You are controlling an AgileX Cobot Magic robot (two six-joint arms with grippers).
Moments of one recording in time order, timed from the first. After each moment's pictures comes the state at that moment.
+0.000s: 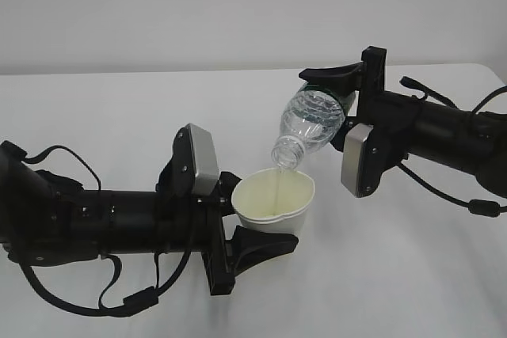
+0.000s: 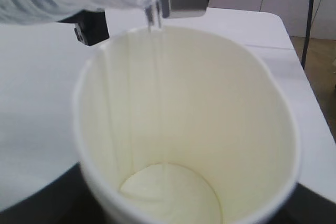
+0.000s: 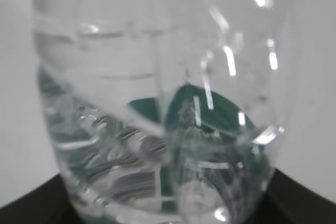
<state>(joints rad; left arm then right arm) -0.51 2.05 -0.75 0.92 -1.09 -0.32 0.14 1.97 -0.85 -0.80 -1.11 -1.18</state>
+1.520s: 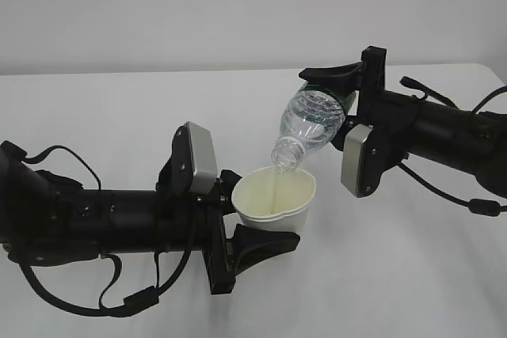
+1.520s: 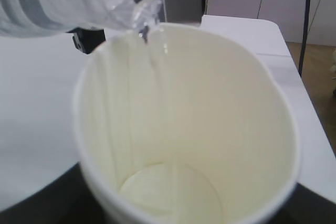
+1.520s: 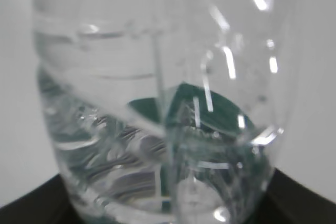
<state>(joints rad) -0.51 2.05 -0.75 0.92 -1.11 -0.32 0.14 1.97 -0.85 -0.80 -1.11 -1.20</state>
